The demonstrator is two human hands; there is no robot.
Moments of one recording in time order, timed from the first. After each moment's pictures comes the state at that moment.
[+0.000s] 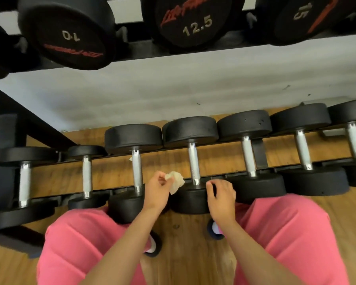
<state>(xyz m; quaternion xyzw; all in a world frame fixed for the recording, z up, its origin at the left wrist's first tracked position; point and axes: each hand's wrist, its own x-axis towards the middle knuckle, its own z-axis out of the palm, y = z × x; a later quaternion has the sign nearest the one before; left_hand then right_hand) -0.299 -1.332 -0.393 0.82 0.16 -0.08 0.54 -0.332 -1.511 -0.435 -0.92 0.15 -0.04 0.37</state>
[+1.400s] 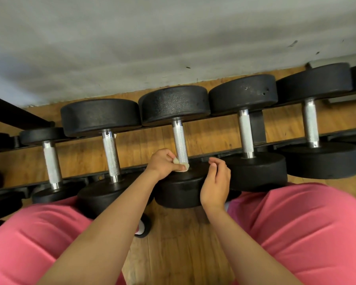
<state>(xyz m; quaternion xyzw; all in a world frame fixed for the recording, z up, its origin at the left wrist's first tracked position) -0.224 -1.378 -0.454 0.84 0.10 -0.32 0.43 -0.311 -1.509 -0.464 -0.77 0.33 -0.10 0.54</state>
